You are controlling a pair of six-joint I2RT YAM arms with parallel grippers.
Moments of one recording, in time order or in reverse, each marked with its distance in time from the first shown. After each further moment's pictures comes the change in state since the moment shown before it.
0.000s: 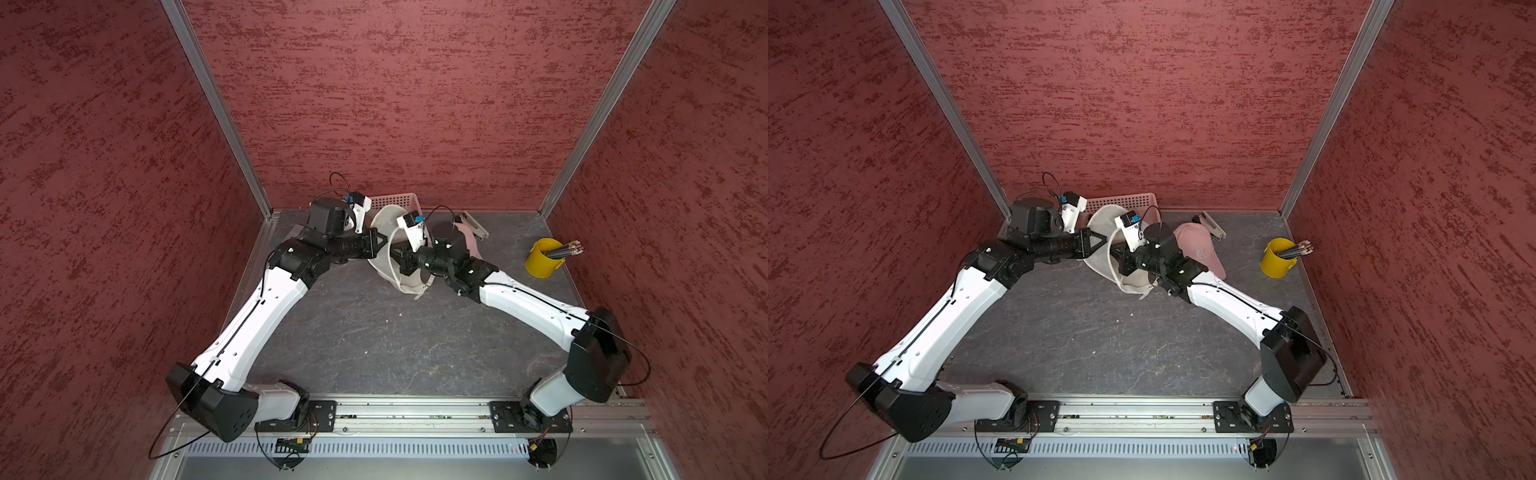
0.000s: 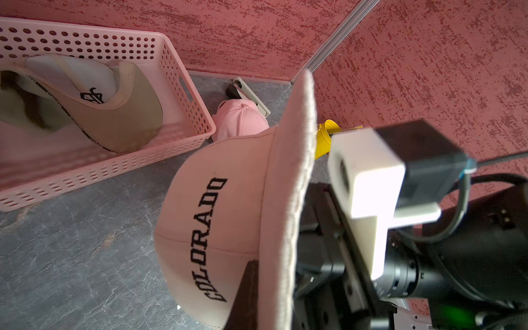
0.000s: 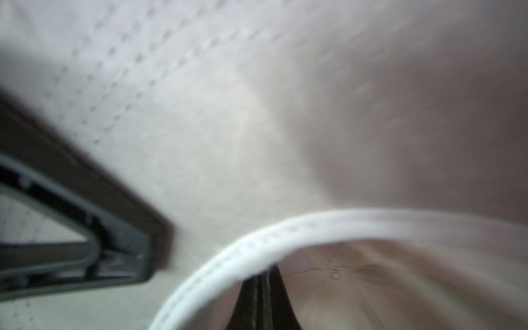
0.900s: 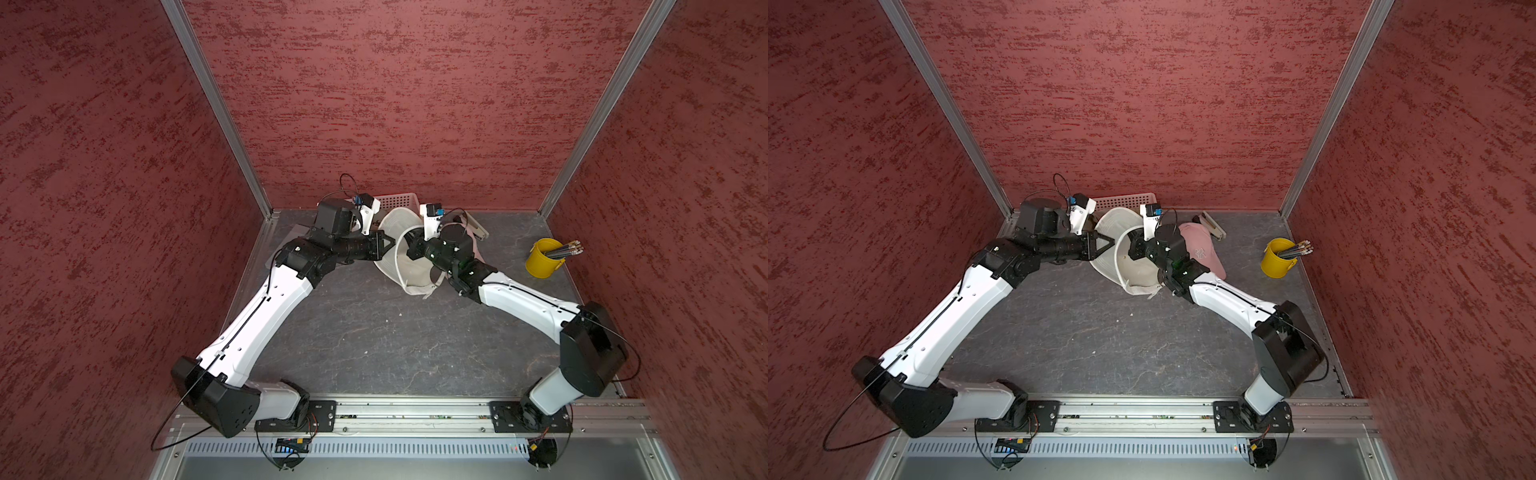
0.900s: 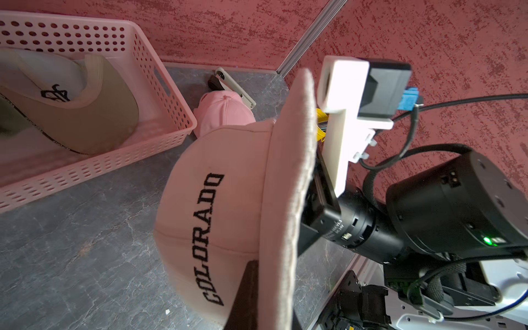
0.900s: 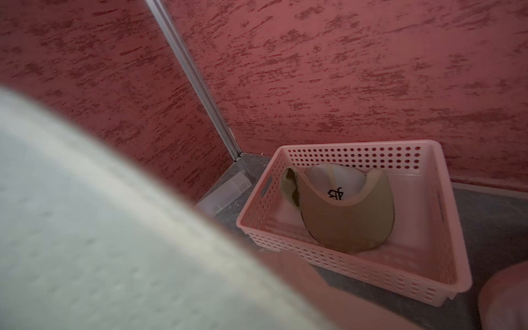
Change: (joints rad) left arm -0.040 0.023 0.000 0.026 0.044 0.019; right arm -0.101 0.026 -0.075 0.242 0.352 0.201
